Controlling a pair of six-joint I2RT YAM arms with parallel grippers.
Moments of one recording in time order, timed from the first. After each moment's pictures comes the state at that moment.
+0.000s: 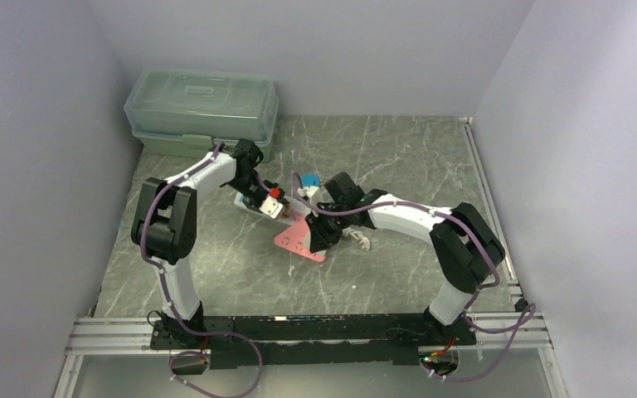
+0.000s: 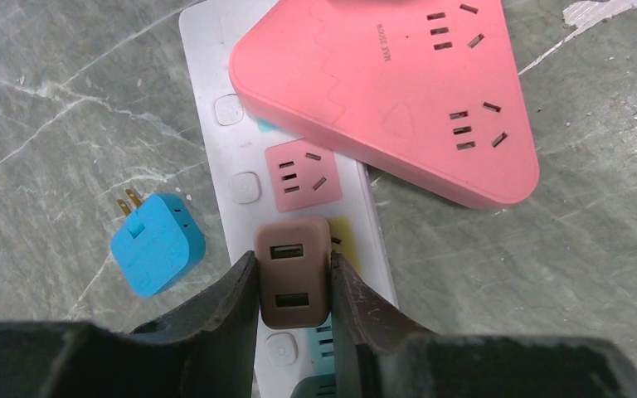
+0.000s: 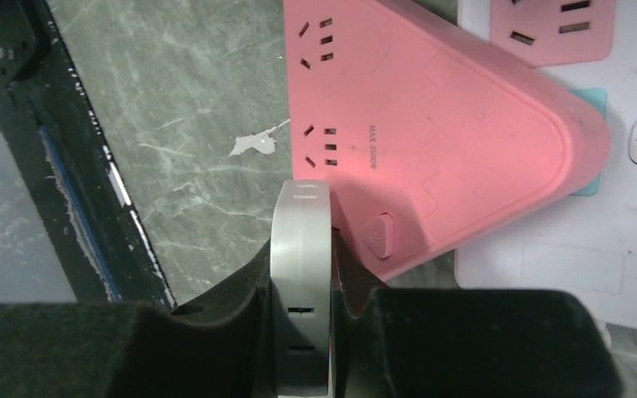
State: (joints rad) left arm -0.32 1.91 1.37 -0.97 0.84 2.02; right arm 0.70 1.70 1.03 -0.33 -0.59 -0.08
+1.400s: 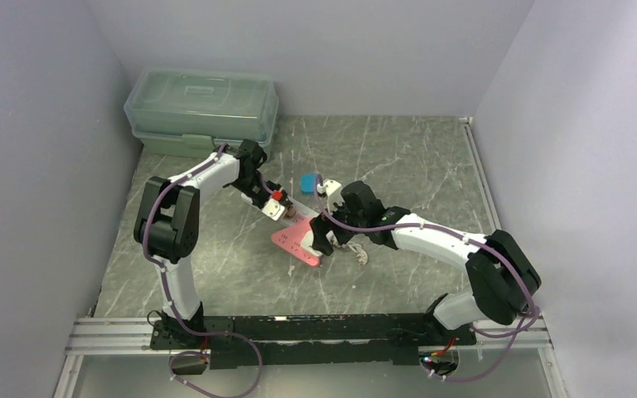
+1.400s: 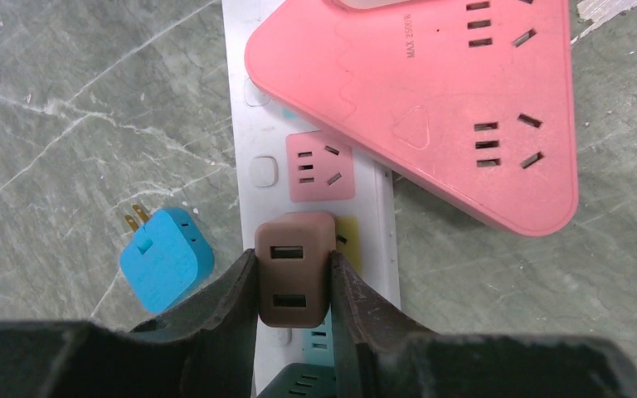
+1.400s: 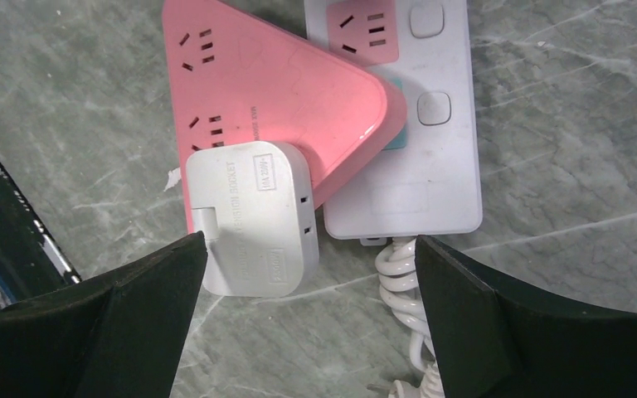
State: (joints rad) left arm -0.34 1.92 1.37 -0.95 0.84 2.05; right arm 0.73 1.43 0.81 -0.15 -0.27 0.06
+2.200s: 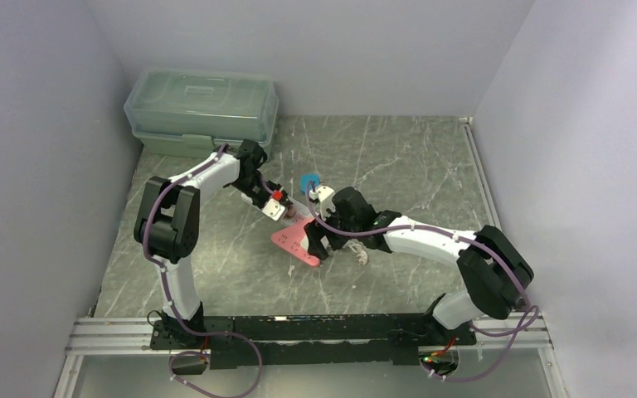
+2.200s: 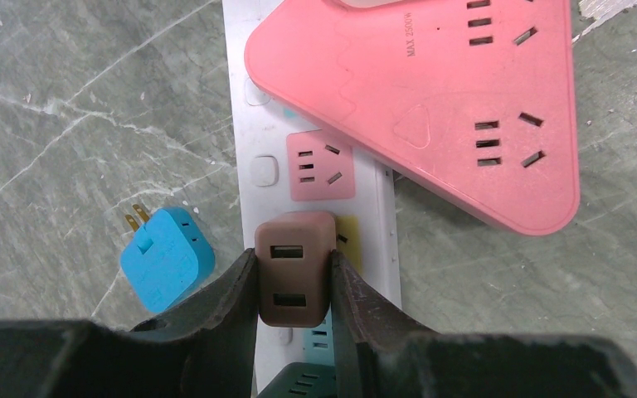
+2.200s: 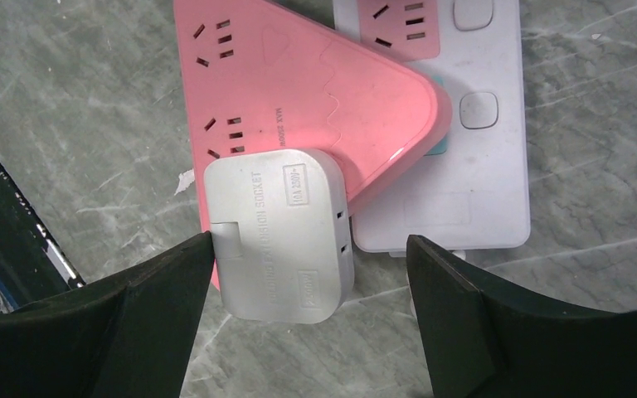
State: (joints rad) left arm -0.34 1.92 1.38 -0.95 0.83 2.05; right arm 0.79 1.48 0.81 -0.10 -0.24 0.11
